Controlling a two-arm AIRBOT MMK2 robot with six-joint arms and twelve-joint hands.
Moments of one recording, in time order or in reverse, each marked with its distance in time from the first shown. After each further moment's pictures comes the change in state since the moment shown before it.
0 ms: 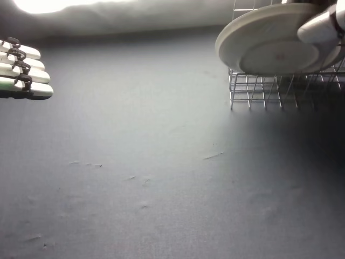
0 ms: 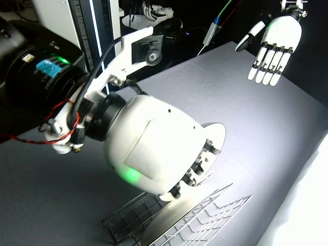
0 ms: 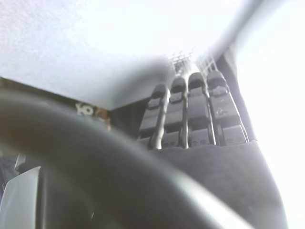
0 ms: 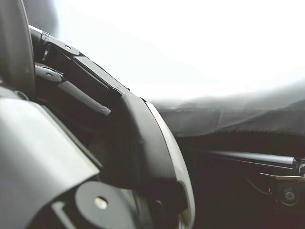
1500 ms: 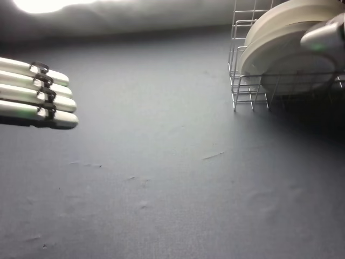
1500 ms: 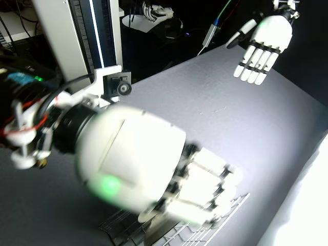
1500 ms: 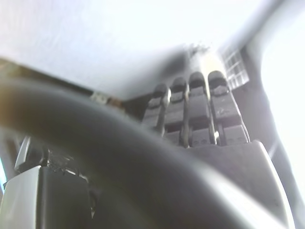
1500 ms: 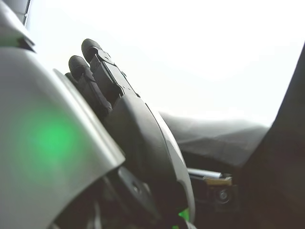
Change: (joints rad) left arm -0.016 0.030 -0.144 0.046 -0.015 -0.071; right arm -0.114 0.027 -0.004 -0.584 0.303 -0.028
